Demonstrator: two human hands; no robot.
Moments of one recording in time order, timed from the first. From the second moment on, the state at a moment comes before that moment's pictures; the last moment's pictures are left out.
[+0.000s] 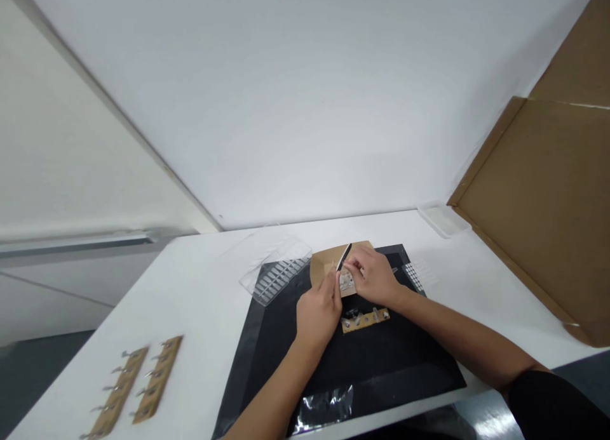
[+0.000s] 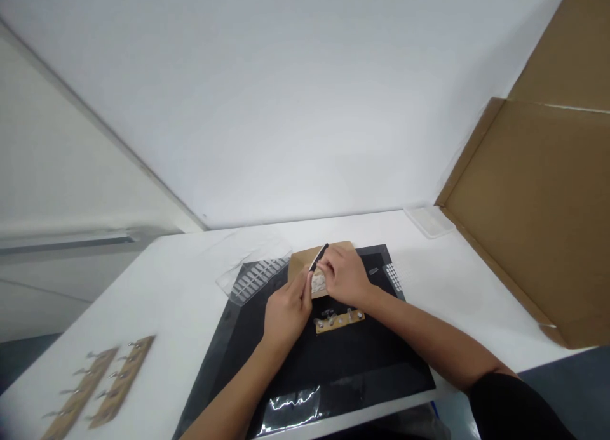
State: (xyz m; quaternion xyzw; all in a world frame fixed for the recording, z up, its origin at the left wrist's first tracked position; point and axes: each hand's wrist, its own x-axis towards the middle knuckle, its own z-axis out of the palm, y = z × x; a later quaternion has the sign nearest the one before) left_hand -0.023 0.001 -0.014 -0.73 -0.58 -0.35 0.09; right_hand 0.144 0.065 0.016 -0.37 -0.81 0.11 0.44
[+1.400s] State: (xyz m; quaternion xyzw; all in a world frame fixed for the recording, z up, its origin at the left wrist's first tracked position) left_hand -0.025 0.001 -0.016 -0.73 -0.58 -0.34 0.10; right_hand 0.142 0.064 0.019 -0.39 -0.82 0.08 0.41
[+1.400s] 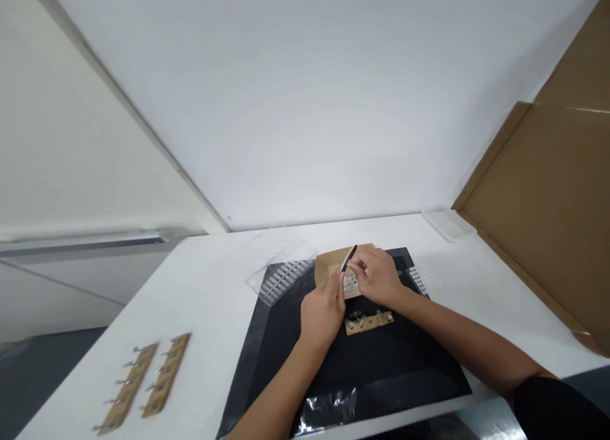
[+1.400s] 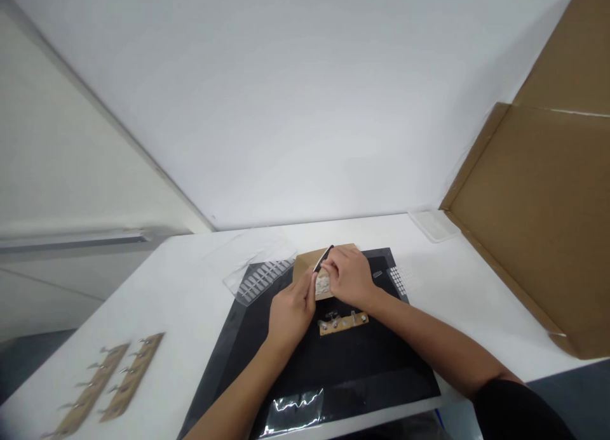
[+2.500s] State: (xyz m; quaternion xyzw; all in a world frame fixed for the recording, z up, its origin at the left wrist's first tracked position) left_hand -0.023 -0.001 0.002 -0.69 -0.67 -0.27 0.03; right_hand 0.146 0.057 0.024 -0.38 -0.82 0.09 0.41
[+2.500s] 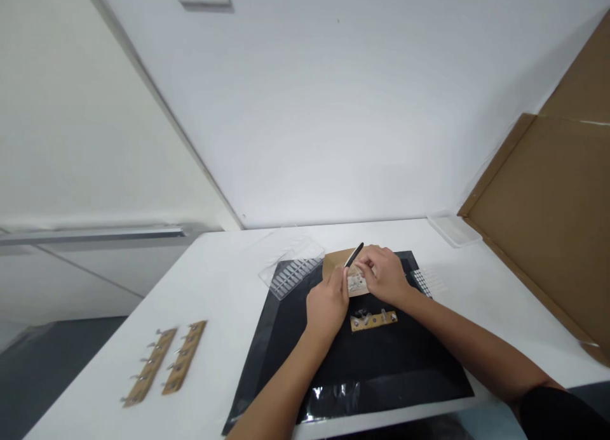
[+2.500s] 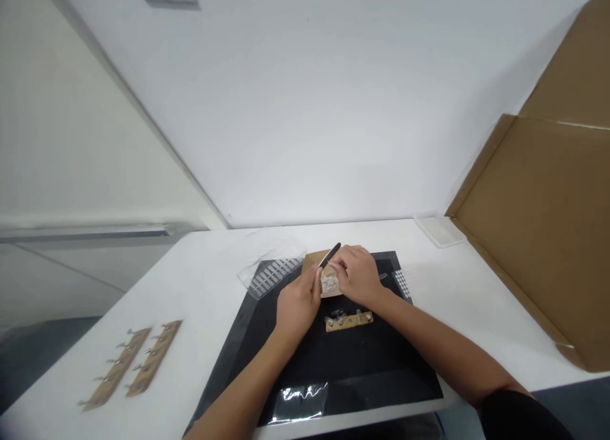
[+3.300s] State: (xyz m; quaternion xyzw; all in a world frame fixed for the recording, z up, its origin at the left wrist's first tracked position) left_hand -0.055 -0.075 0.004 -0.71 -0.62 -0.33 0.10; right_hand 0.262 -0.016 -0.041 -0.42 -0.81 0.24 0.34
